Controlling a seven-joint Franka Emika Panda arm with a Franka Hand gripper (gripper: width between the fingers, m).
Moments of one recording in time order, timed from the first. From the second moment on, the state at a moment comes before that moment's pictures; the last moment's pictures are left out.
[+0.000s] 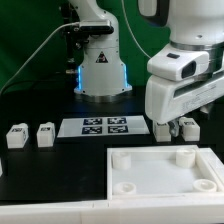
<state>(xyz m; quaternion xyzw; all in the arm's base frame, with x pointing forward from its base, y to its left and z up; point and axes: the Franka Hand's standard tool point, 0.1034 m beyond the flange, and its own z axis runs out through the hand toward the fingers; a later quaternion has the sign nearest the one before) 0.463 0.150 0.049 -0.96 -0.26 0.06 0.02</state>
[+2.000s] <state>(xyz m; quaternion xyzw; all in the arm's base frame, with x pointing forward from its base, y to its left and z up) 0.423 0.185 0.046 -0.90 0.00 0.43 0.02</state>
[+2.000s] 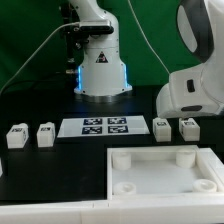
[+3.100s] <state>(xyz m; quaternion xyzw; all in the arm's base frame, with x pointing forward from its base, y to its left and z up) 0.389 0.190 0.018 -0.88 0.00 0.47 0.01</state>
